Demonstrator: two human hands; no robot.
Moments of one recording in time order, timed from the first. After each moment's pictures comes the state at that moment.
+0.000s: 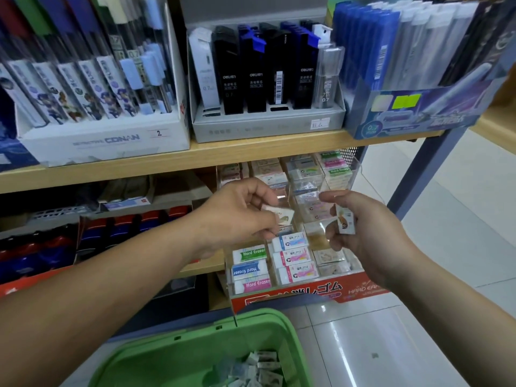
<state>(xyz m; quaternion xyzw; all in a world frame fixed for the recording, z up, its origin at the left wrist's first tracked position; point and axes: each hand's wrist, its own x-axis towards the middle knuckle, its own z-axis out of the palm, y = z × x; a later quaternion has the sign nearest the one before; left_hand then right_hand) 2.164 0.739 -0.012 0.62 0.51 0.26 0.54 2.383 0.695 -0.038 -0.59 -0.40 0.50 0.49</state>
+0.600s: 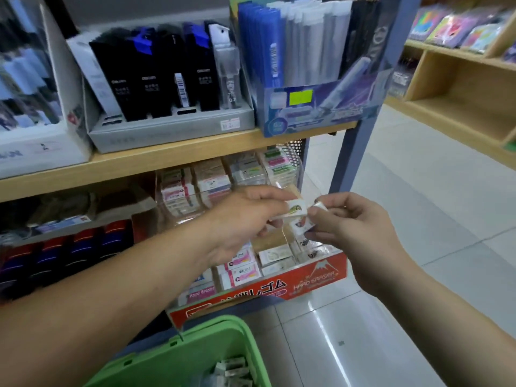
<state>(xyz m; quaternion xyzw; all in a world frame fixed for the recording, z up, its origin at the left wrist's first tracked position) 2.271 0.734 -0.018 0.61 0.49 0.23 0.58 2.443 0.662 -0.044 -0.60 -0.33 0.44 0.58</state>
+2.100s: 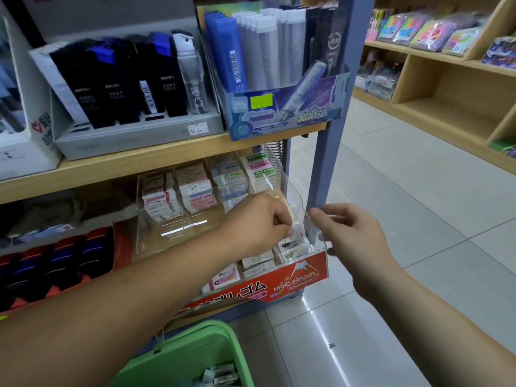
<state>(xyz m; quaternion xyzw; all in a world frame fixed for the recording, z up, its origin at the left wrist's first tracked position) 2.313 0.749 -0.056 0.83 0.45 0.14 0.29 2.471 0.657 -0.069 -0.70 -0.32 0.36 0.53</state>
